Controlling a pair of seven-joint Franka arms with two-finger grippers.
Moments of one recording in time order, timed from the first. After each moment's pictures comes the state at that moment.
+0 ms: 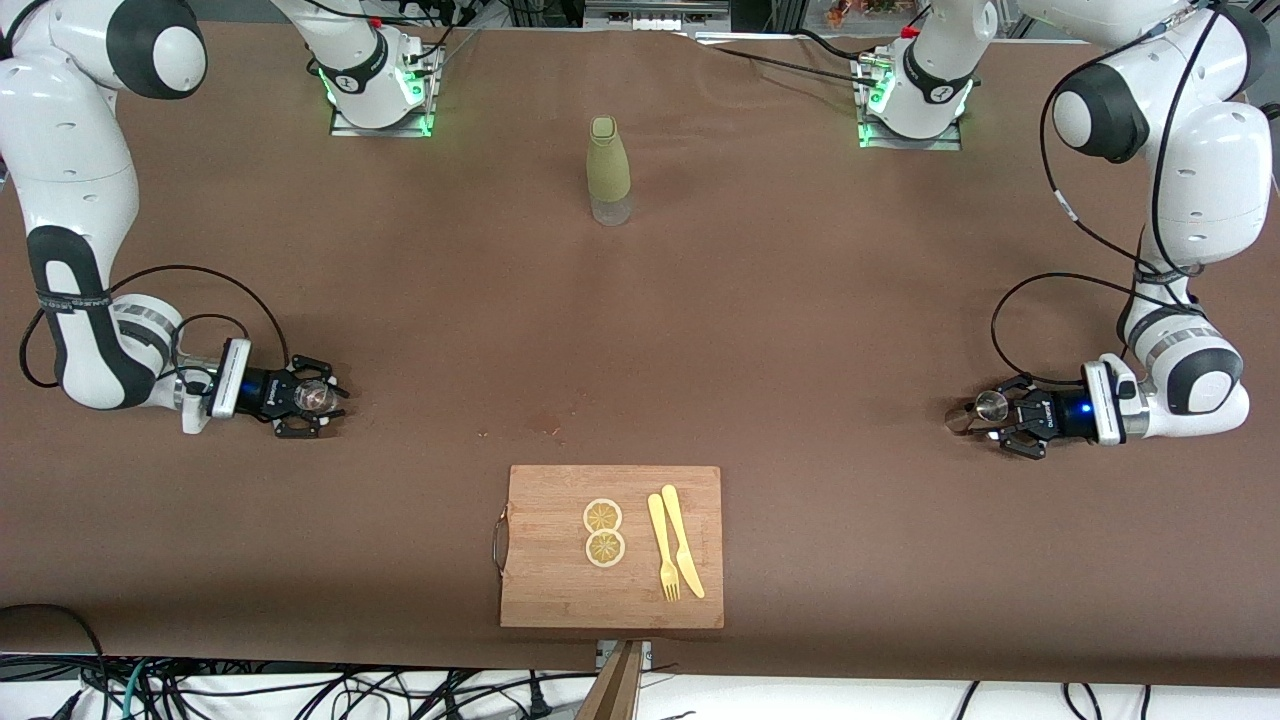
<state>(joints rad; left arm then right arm) 0.26 1.10 0.25 -1.34 -1.31 1.37 2.50 -0.28 0.95 -0.05 -1.59 1.17 1.71 -2.56</state>
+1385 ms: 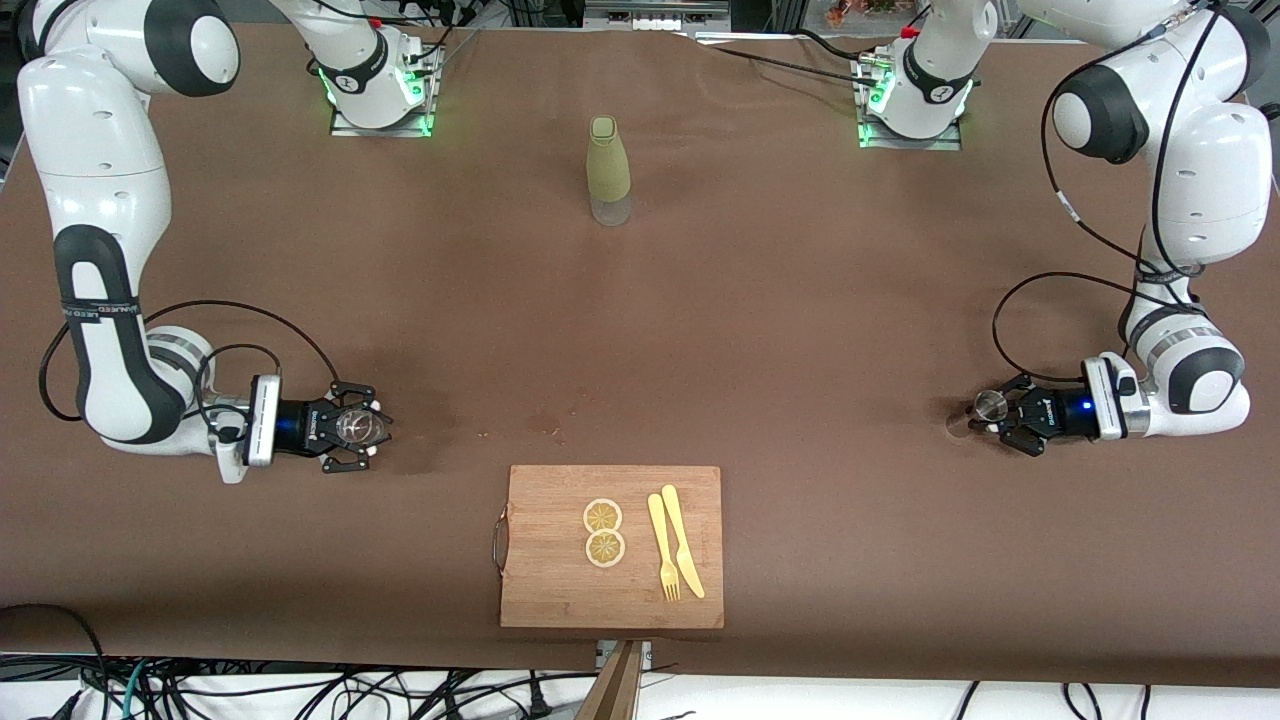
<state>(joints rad) 0.26 1.10 0.26 -1.34 -1.32 1.35 2.56 -0.17 0.95 0.06 -1.41 1.20 1.67 -2.22</state>
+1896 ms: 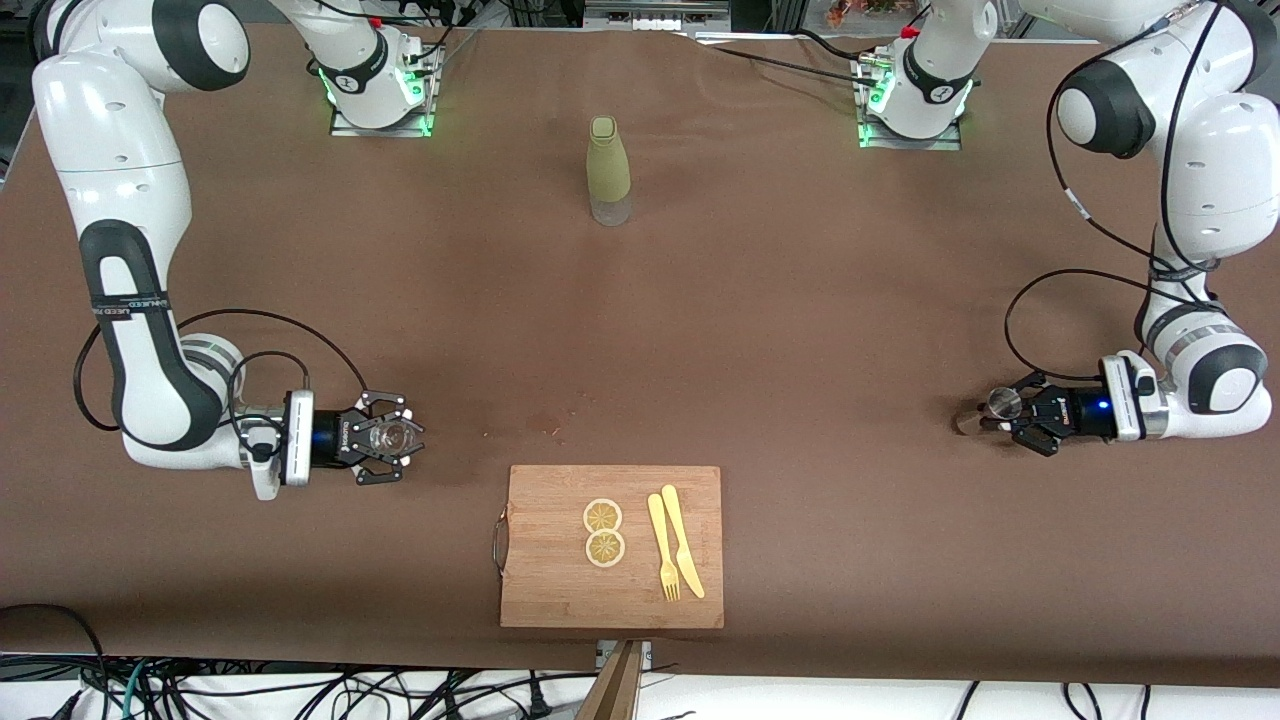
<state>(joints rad) 0.26 1.06 0.28 -1.32 -1.31 1.30 2.49 -0.16 0.95 0.17 -1.36 1.14 1.79 -2.03</state>
